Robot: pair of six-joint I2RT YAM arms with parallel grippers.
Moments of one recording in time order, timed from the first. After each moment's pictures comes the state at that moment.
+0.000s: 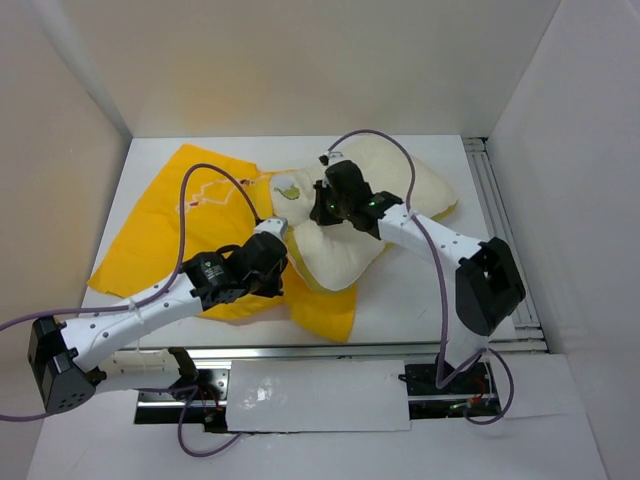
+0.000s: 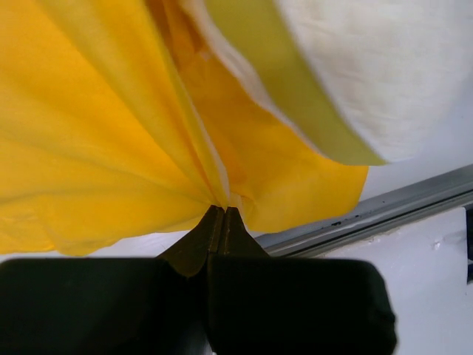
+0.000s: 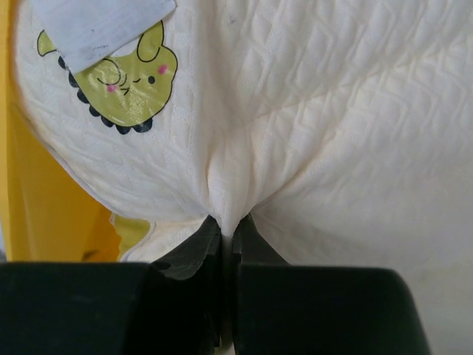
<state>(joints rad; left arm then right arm) -0.90 1.14 1.00 -0.77 -0.29 -0.67 0.63 1.67 1.33 -0.31 -0.05 0.38</state>
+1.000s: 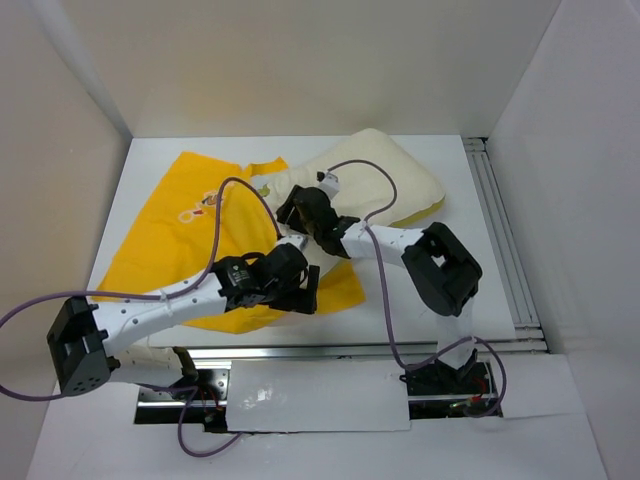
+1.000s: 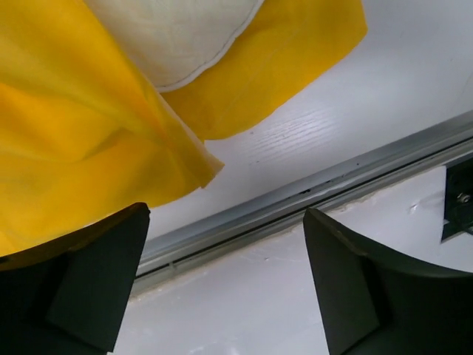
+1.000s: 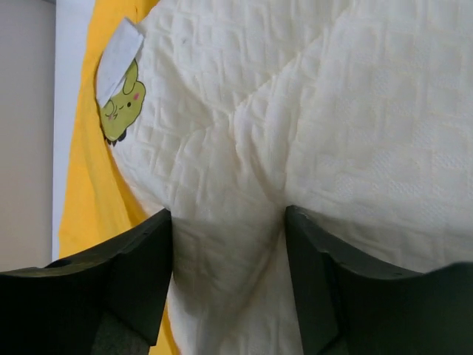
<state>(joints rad) -0.98 1.27 0.95 -0.66 -0.15 -0.76 0.79 1.95 1.27 0.18 0.33 0.98</state>
